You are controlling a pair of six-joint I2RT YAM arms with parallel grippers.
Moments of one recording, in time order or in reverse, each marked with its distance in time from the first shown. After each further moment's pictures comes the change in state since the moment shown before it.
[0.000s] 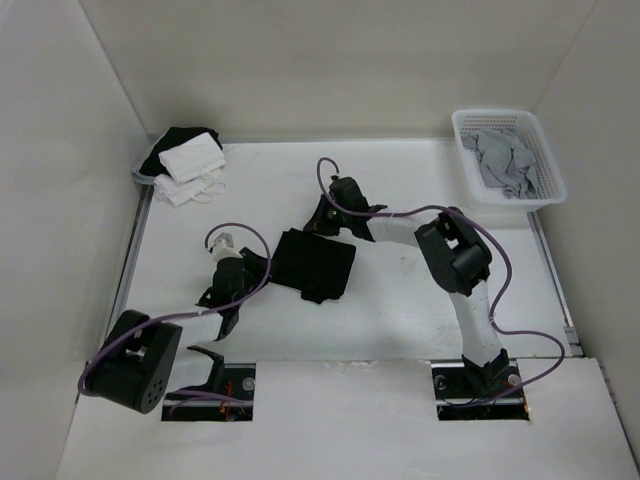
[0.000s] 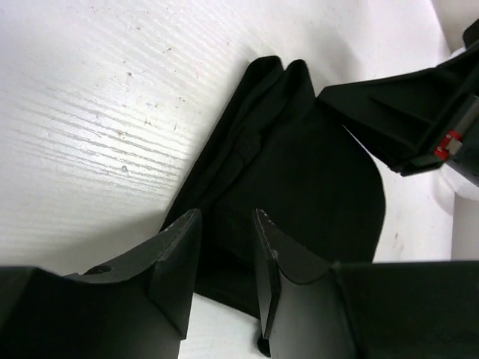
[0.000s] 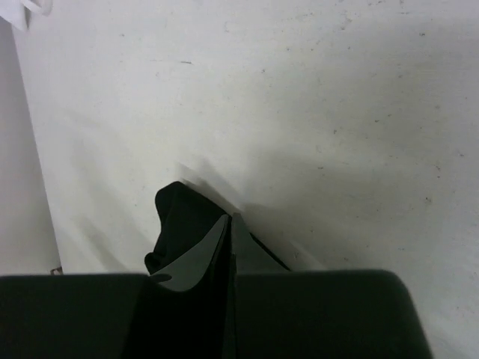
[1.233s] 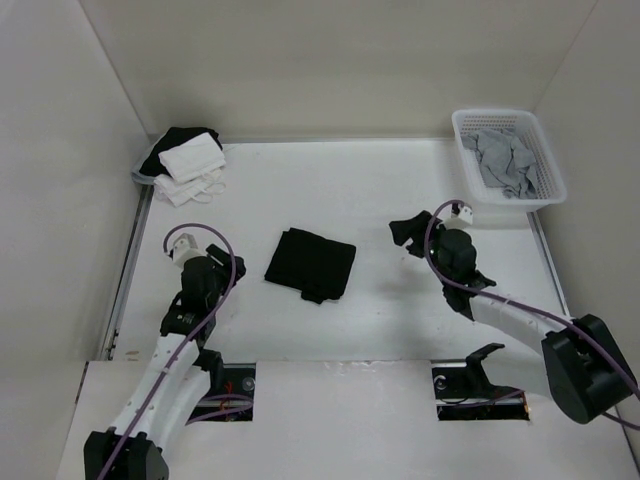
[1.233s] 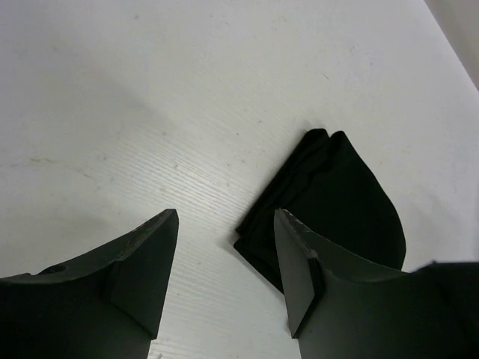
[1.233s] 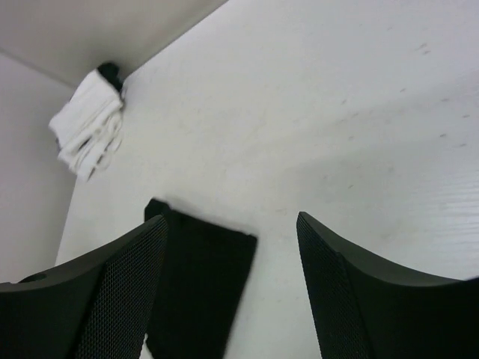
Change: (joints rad) left arm 0.173 -0.646 0.126 -0.802 -0.112 0.131; right arm -0.195 -1.036 -1.014 0.426 0.360 -0.104
